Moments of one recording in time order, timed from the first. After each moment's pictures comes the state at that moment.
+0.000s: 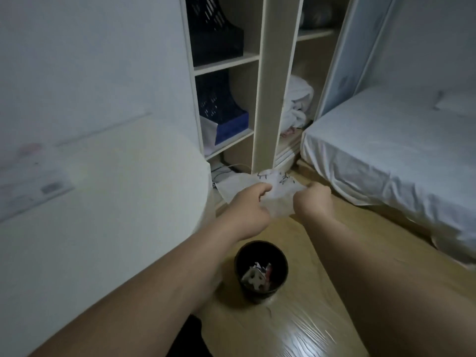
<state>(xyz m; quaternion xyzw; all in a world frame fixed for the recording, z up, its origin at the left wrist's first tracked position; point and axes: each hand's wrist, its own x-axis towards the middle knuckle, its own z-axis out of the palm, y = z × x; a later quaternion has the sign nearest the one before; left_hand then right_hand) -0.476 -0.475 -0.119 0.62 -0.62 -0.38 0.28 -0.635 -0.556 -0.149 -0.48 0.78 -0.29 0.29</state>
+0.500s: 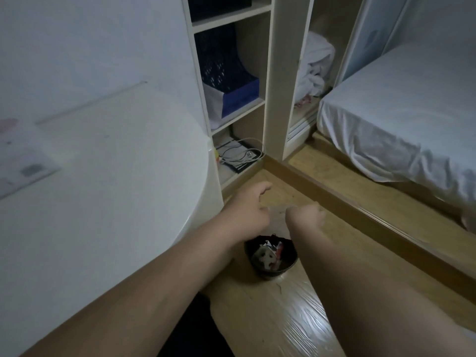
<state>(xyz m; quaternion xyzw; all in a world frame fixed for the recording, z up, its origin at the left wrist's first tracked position) -0.467 -0.475 -0.168 0.66 -0.60 -0.39 0.23 -0.612 -0.563 -0.280 -0.35 0.83 -0.21 0.39</state>
